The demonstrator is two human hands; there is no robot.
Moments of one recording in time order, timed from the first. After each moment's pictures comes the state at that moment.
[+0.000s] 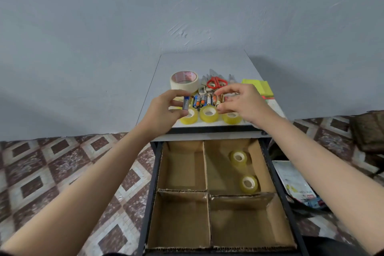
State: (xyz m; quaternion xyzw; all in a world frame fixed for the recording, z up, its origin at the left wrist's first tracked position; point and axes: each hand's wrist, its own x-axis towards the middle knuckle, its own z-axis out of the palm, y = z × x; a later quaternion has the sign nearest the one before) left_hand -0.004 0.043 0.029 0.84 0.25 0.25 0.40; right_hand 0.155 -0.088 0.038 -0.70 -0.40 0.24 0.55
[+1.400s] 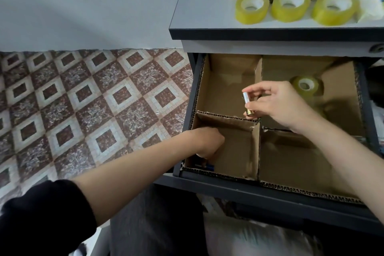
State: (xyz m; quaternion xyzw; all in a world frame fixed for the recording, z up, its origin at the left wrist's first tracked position) left_hand -0.069 -0.014 -0.146 0.90 0.12 -0.39 0.13; right_hand 0.078 -0.093 -0.113 -0.70 -0.34 0.43 0.47
